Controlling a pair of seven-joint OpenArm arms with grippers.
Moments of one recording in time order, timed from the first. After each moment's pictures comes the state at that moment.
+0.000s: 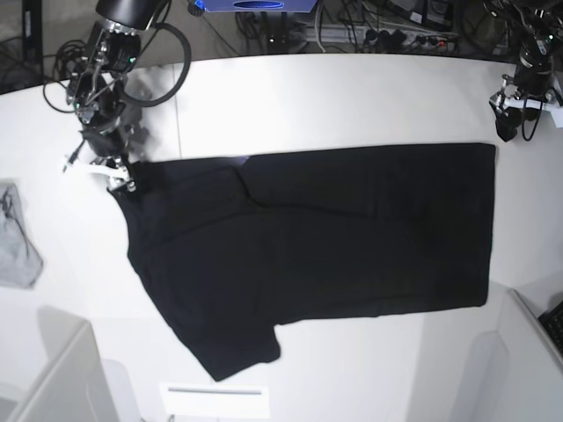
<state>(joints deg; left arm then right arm) 20.2 -8.8 -56.7 88.6 -38.5 -26.3 43.9 -9.1 -2.6 28.2 86.7 41.7 -4.7 -36.1</state>
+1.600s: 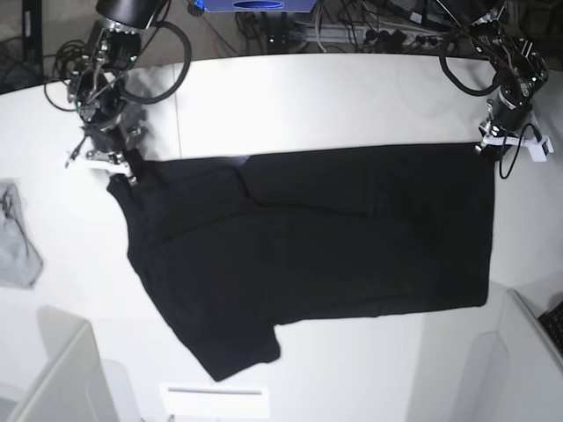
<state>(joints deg) 11.6 -8.8 -47.6 82.4 -36.3 -18.1 43.9 -9.8 -2.4 28.2 86.0 41.1 -4.7 -36.7</state>
